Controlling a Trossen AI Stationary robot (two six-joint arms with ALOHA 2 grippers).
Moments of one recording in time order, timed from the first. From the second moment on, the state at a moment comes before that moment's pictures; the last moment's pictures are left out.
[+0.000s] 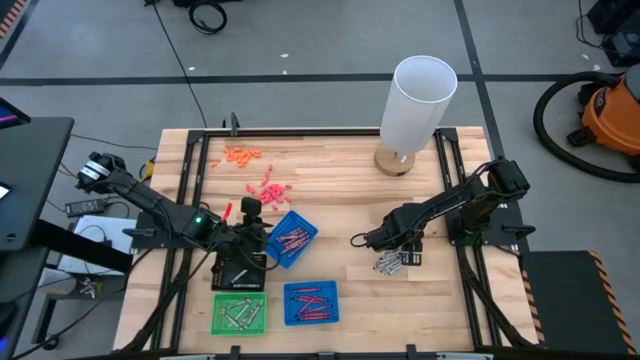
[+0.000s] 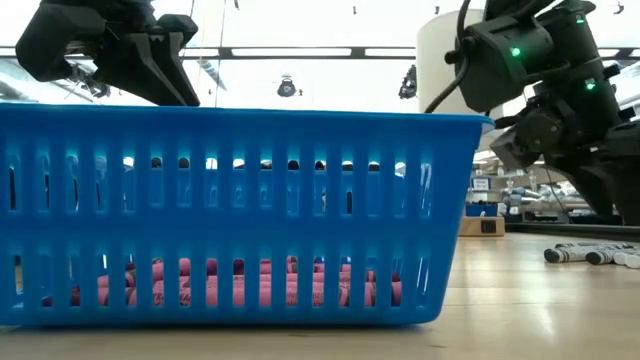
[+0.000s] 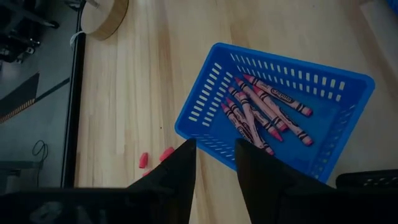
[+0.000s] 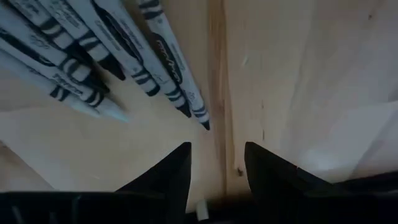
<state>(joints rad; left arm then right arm) -0.47 1.20 0.80 -0.56 -0.64 0.05 0.26 1.68 0.95 -1.20 0.01 0.42</state>
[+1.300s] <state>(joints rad) -0.47 1.20 0.80 -0.56 -0.64 0.05 0.22 1.68 0.89 -0.86 0.05 0.23</state>
